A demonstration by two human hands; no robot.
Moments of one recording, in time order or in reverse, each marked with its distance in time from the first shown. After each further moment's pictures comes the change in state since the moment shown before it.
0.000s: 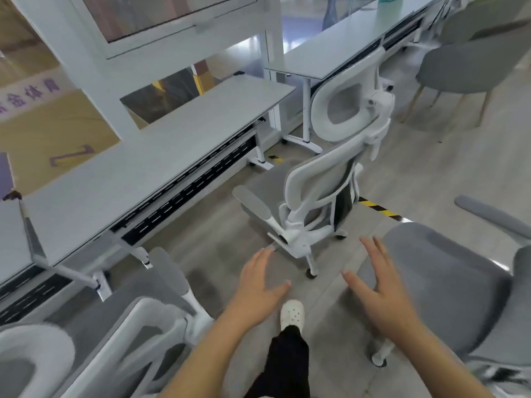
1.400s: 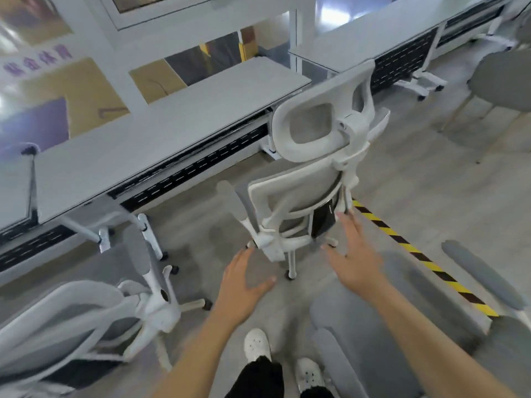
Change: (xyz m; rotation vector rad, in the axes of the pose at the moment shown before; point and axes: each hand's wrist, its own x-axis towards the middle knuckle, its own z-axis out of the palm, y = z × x) left_hand 0.077 0.126 0.113 -0.075 0.296 -0.207; right_hand 0.198 0.073 -0.126 -0.129 -0.195 -0.169
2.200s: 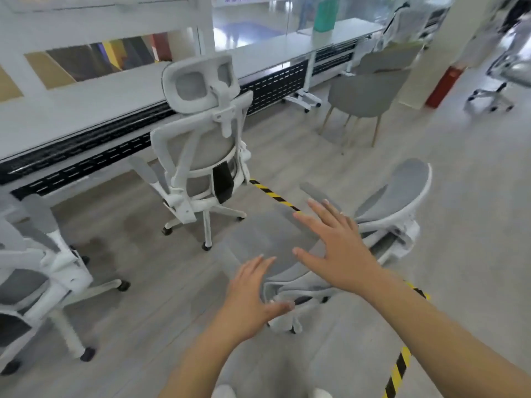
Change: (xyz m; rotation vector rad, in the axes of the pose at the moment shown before) left_hand -0.363 0.077 0.179 0.053 -0.324 0.394; right_hand -0.397 0.038 -0.202 -0.560 0.033 -0.216
